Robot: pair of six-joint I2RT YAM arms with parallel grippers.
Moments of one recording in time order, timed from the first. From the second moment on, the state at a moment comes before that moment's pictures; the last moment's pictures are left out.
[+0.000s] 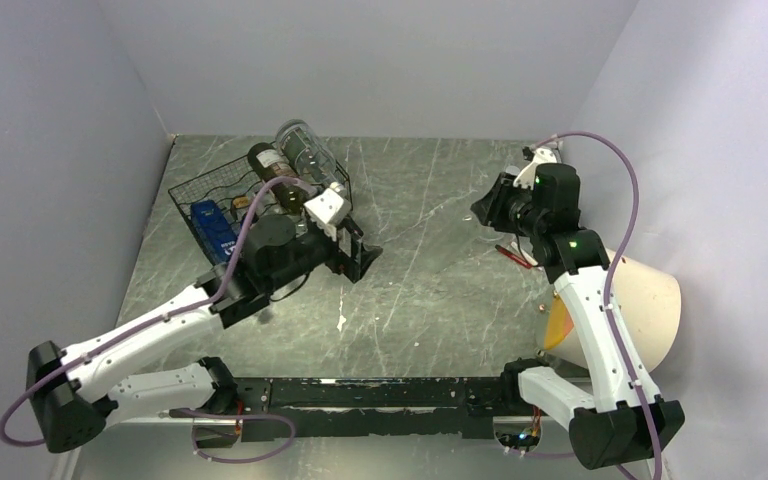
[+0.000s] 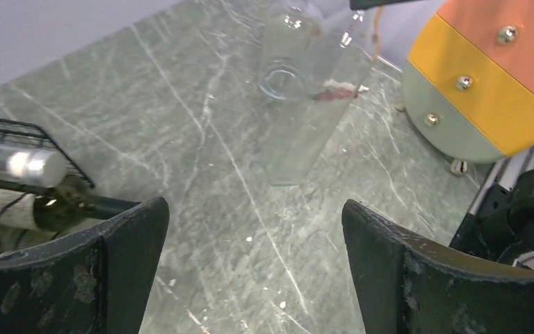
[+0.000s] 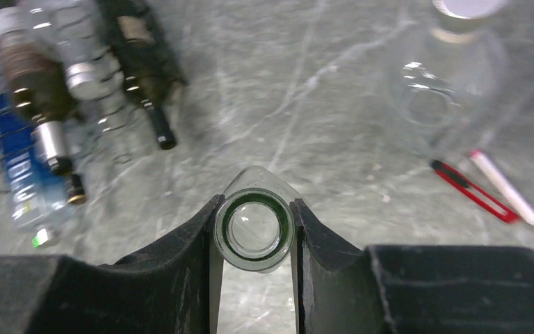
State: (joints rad) left arm -0.91 1.00 0.87 0.00 -0.06 -0.13; right arm 0.15 1.03 1.12 -0.61 -0.10 0.32
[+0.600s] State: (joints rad) left arm -0.91 1.30 0.92 0.01 0.21 -0.18; right arm 0.15 1.02 1.05 -0.35 -0.72 0.35
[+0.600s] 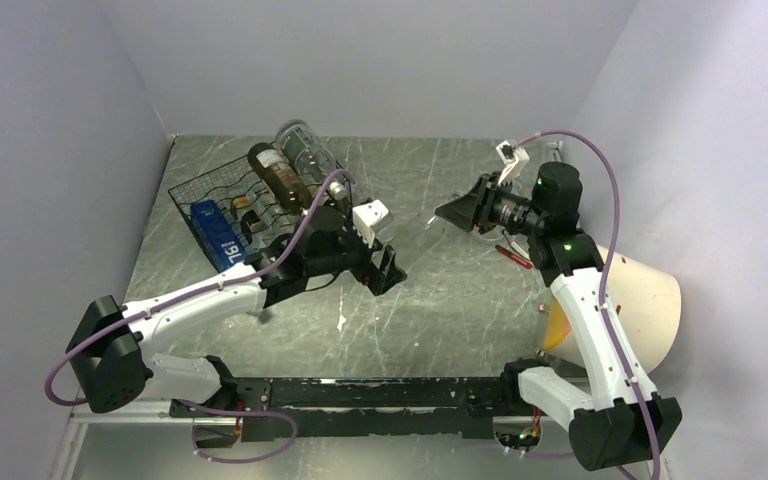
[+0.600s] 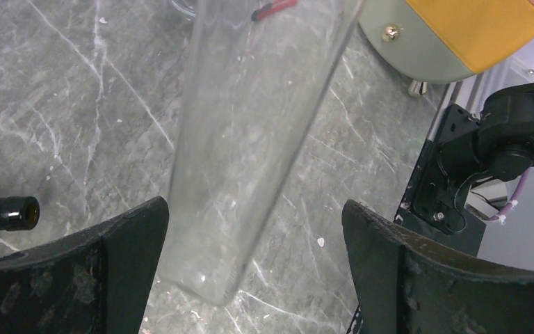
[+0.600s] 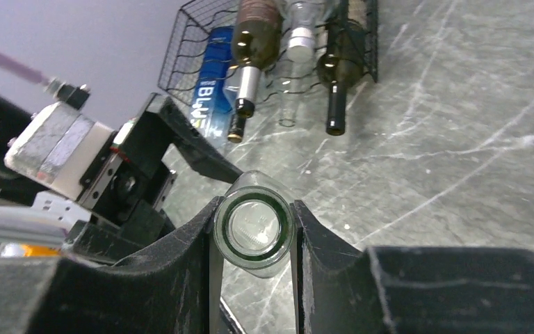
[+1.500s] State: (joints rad) left arm -0.91 1.23 0.94 -0.01 0.25 -0.01; right arm 0.15 0.95 1.03 -0.22 -0.90 0.38
